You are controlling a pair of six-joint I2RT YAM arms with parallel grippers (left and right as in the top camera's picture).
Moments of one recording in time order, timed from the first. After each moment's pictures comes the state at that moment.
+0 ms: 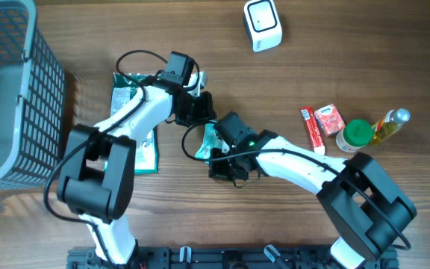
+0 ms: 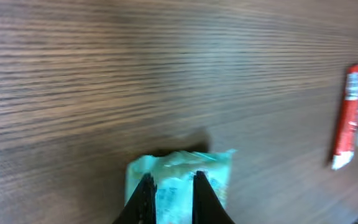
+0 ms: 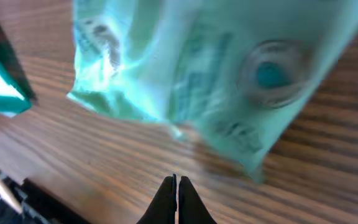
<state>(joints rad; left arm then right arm) -0.34 1.95 1.26 -0.58 0.44 -0.43 0.75 1.80 0.94 -0.38 -0.43 0.87</state>
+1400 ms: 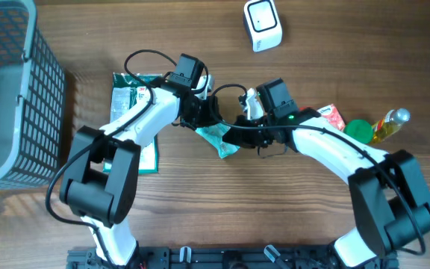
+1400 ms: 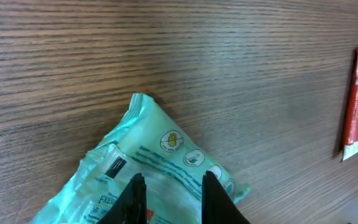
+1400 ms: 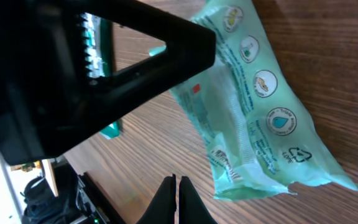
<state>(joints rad) -0.39 1.93 1.27 -0.61 0.41 -0.42 0.45 1.74 0.95 -0.30 -0.68 0.58</state>
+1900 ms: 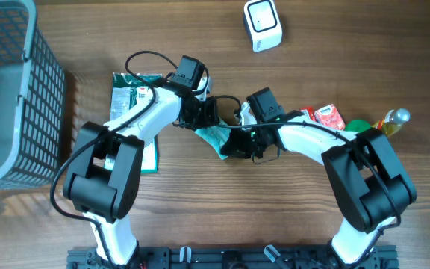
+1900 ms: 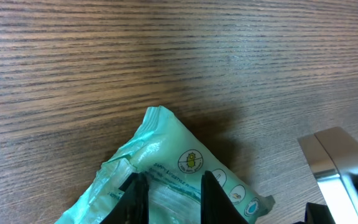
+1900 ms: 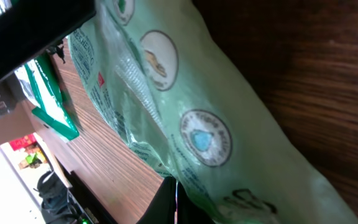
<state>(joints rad) -0.39 1.97 1.27 -0.60 0.36 -0.42 0.48 1.90 0.95 -0.29 -0.69 0.64</state>
